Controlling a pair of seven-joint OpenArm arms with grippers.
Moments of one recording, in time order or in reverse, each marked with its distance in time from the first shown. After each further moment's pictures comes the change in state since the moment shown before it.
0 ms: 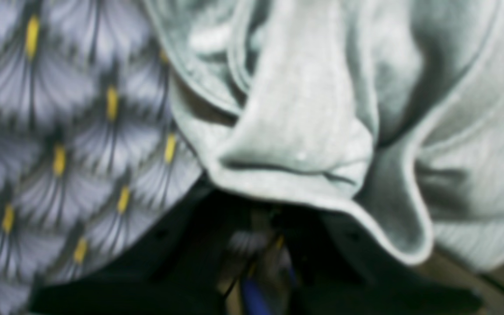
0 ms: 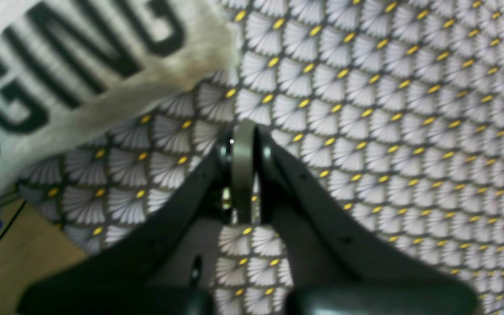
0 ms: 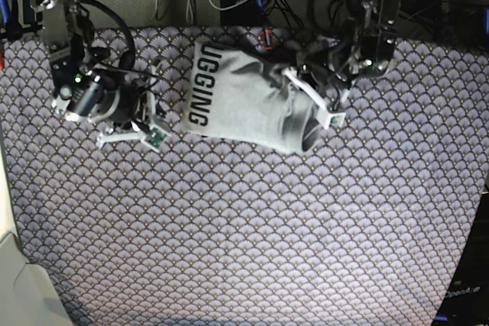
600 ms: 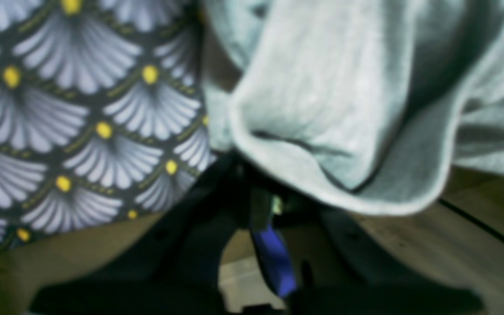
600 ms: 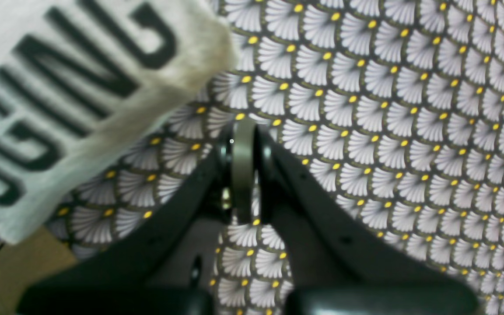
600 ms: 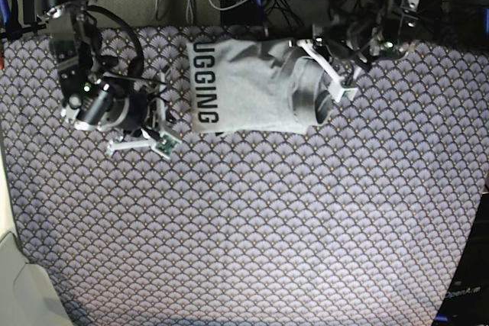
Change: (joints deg) left arm 6.3 -6.1 0.0 6.9 -5.0 0.2 8.7; right arm 2.9 -0.6 -2.4 -1.0 0.2 0.0 0.1
